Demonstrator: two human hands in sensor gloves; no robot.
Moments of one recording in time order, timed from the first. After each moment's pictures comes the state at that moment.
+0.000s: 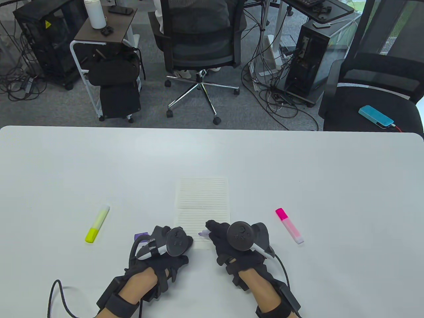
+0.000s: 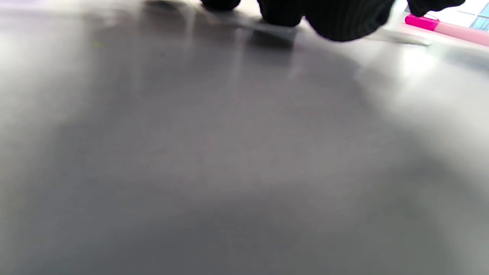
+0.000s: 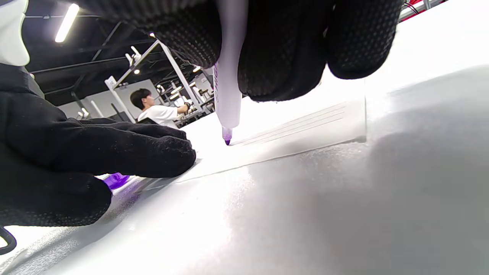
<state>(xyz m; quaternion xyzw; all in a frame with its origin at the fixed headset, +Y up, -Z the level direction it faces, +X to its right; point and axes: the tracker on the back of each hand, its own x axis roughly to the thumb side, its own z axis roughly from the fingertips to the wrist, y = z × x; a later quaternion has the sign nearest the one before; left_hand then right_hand) -0.150 -0.775 -0.293 -0.21 -0.18 0.05 0.96 0.071 -0.751 -0.306 0.21 0.04 0.95 0.25</state>
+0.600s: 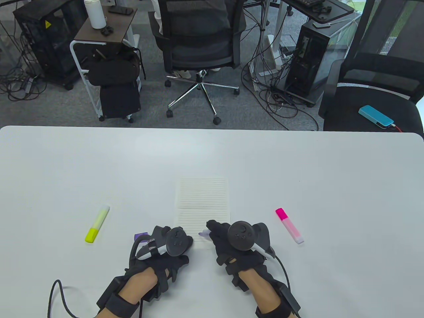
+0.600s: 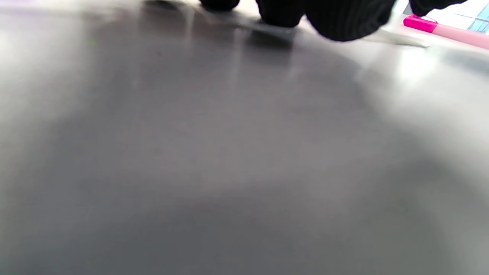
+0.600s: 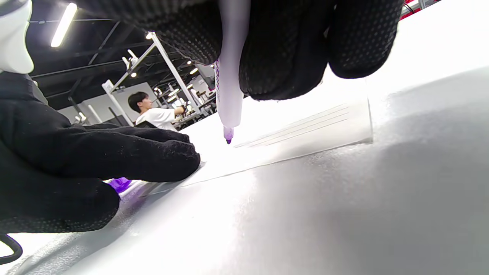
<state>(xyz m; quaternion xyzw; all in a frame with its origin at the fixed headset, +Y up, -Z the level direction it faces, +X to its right) -0.150 -0.775 -0.294 -0.21 -0.18 0.05 0.96 0.070 -0.751 -0.306 0.20 0.04 0.94 0.26</state>
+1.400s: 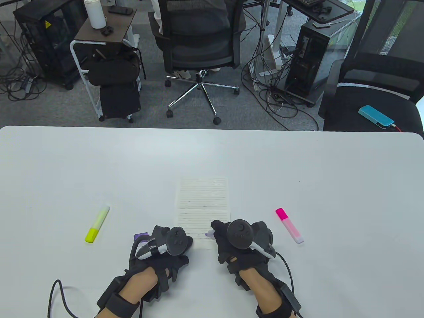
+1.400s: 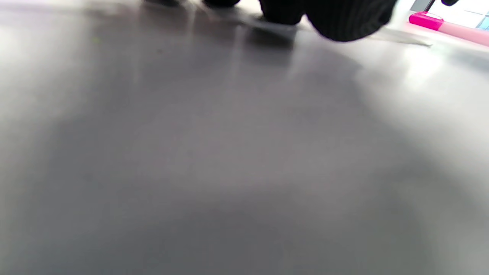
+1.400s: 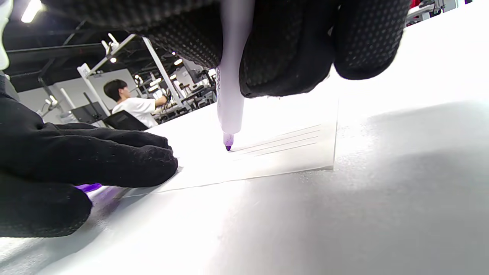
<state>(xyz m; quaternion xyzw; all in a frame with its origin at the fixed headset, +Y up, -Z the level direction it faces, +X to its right) -0.150 -0.775 -0.294 -0.23 -0.17 0.05 0.96 0.074 -0.740 -0.304 0.17 0.05 0.96 0.21</state>
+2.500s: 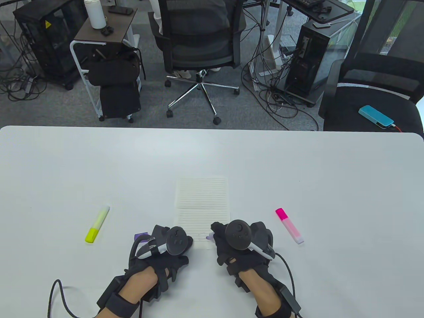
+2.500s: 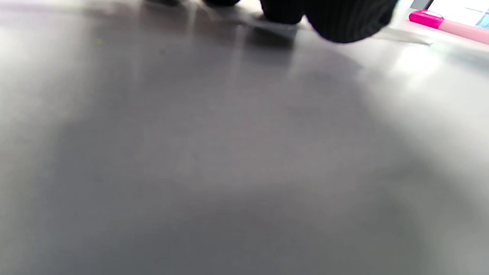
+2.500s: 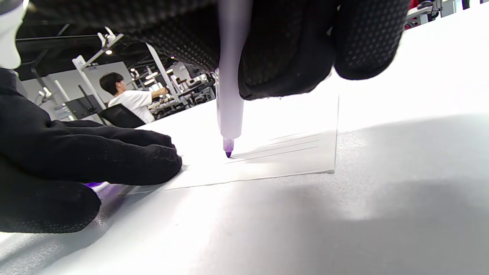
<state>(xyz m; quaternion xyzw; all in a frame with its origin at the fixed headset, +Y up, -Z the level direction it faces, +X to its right) -0.150 -0.775 -0.295 -0.23 -0.17 0.05 0.96 0.071 -0.738 -0.302 0.18 0.05 0.96 0.20</state>
